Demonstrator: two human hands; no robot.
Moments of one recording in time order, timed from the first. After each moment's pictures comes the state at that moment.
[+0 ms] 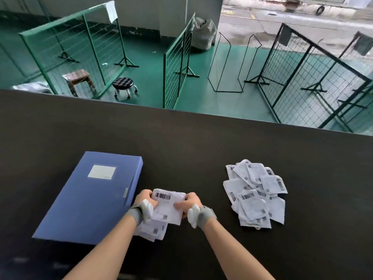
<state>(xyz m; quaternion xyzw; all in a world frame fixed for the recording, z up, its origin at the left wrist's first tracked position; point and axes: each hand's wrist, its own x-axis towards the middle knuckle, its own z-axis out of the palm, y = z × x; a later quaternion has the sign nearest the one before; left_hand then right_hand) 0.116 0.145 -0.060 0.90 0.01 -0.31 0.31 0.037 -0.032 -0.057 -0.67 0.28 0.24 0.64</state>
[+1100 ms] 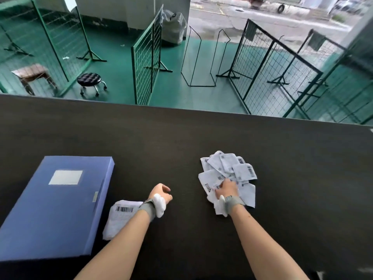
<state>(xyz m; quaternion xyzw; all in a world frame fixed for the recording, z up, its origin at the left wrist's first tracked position) 0.093 0.018 -0.102 0.83 -0.01 -0.35 0.43 -0.013 -0.212 -0.047 -0.87 0.43 0.16 0.16</state>
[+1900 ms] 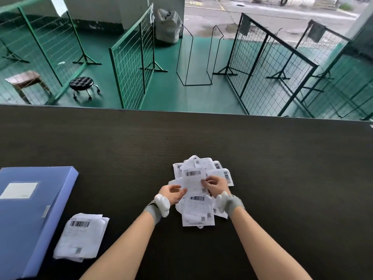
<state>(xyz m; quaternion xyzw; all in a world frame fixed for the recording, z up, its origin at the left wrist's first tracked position) 0.044 -0.141 -0.065 0.74 0.00 -0.40 0.55 -0.031 -0.330 -0.060 -0.75 0.35 0.02 0.57</state>
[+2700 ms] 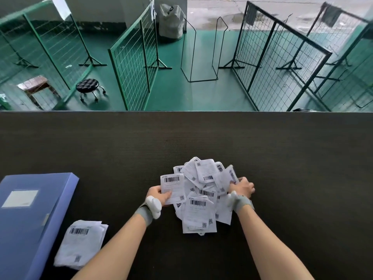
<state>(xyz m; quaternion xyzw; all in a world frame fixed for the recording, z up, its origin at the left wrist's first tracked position) 0.071 -0.131 -0.075 0.80 0.05 -0.32 0.51 -0.027 -0.401 -0.097 -0.72 0.59 -0.03 0.36</state>
